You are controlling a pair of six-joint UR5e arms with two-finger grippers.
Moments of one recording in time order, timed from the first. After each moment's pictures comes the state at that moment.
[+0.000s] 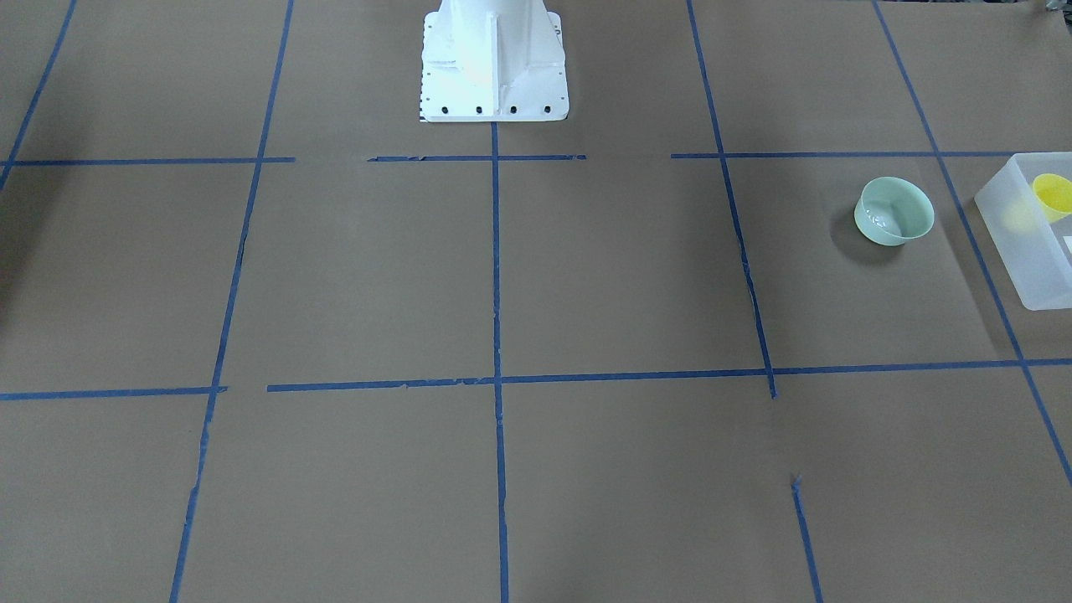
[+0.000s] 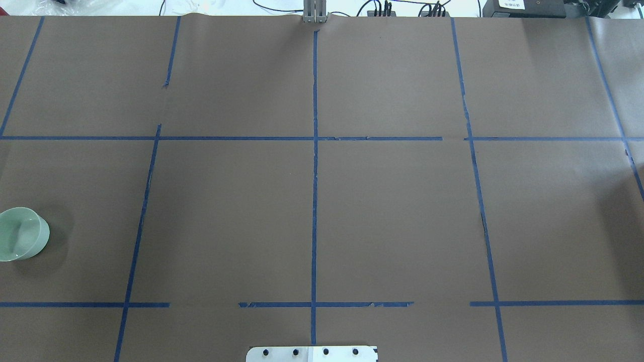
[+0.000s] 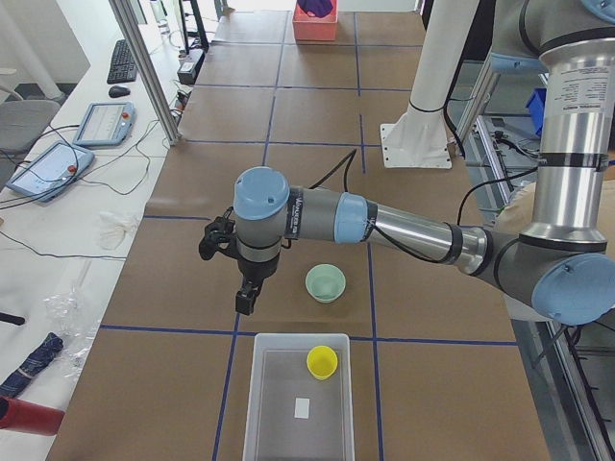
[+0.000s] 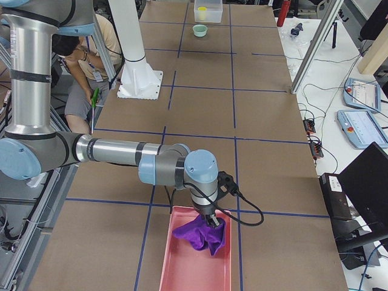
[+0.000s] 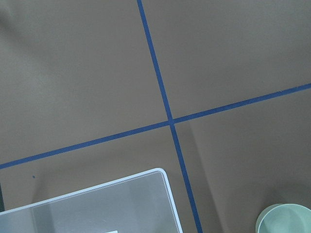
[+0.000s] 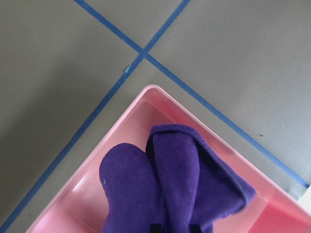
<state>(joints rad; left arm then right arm) -1.69 -1.57 -1.83 -1.41 -2.33 0.28 1.74 -1.68 1.65 -1.52 2.22 -0.70</state>
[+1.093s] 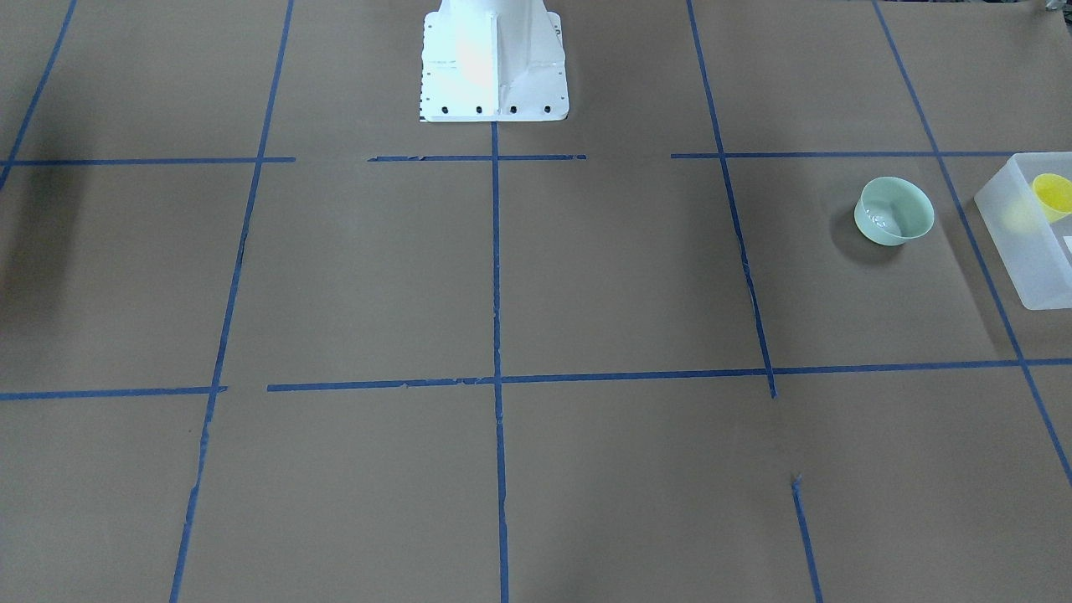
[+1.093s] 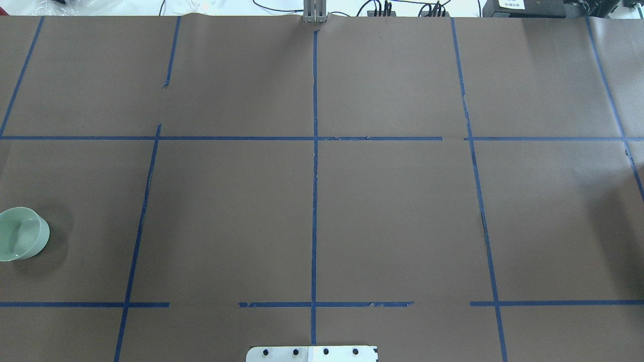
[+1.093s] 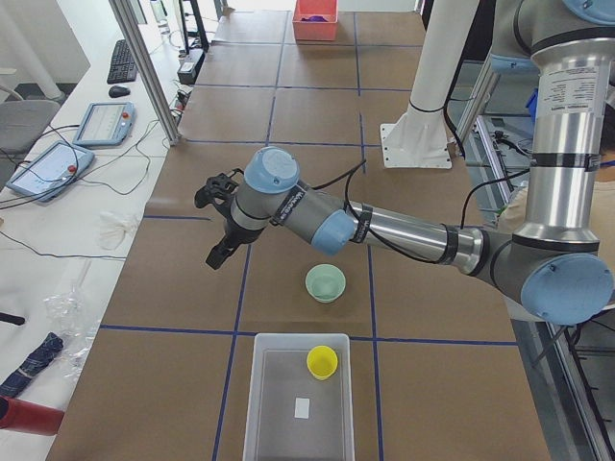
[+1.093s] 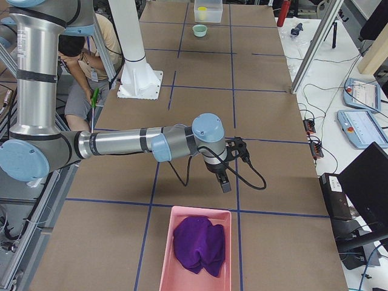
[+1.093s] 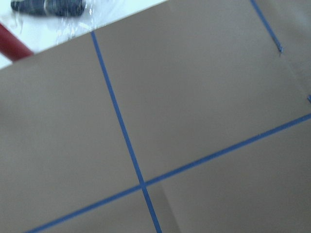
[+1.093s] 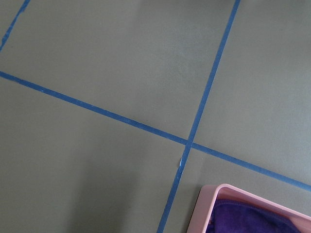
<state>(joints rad) -1.57 -1.55 -1.78 -2.04 -2.34 0.10 1.58 -1.69 1.82 -1.38 2.32 -0.13</state>
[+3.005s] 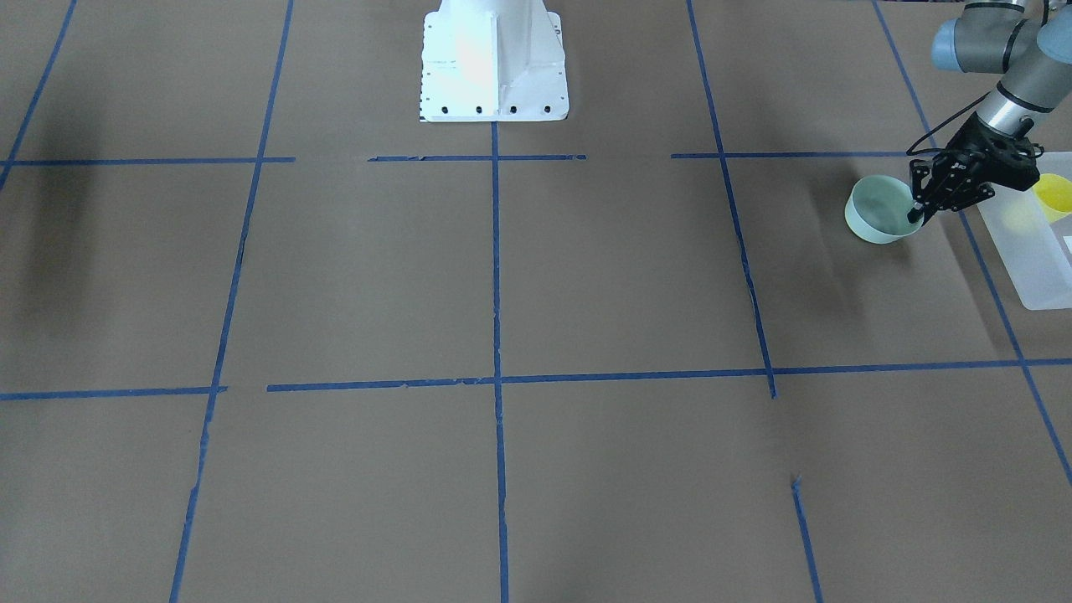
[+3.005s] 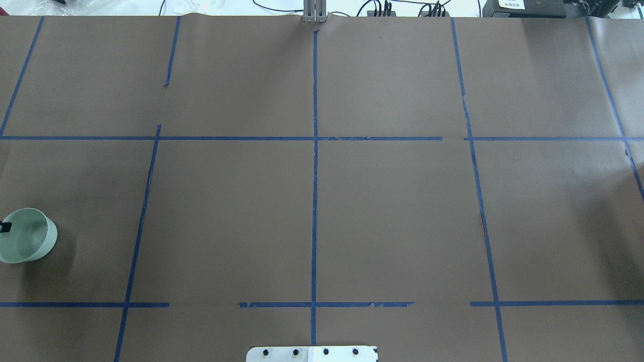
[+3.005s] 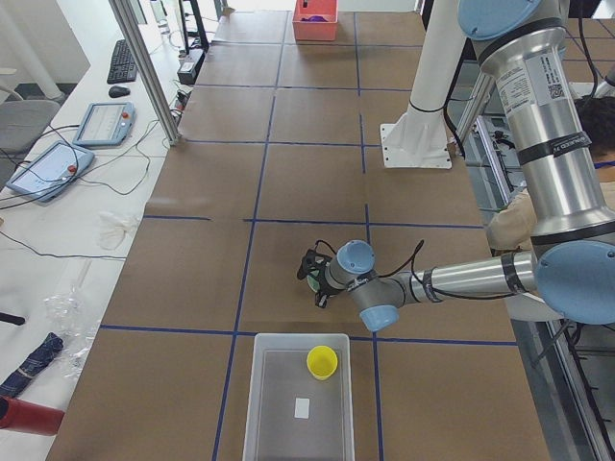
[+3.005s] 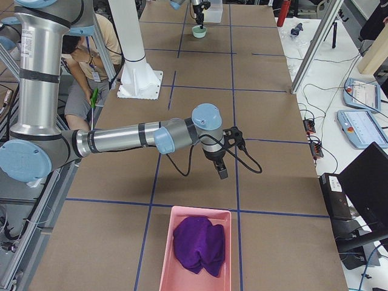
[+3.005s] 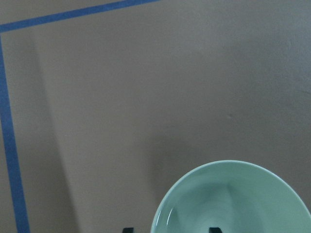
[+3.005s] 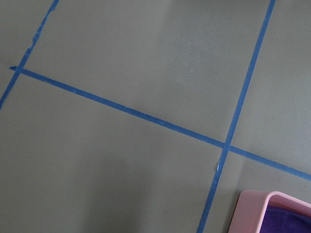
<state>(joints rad) -0.86 -1.22 -1.56 -2.85 -2.00 -0.69 1.48 -1.72 1.89 -1.35 2.32 -0.01</state>
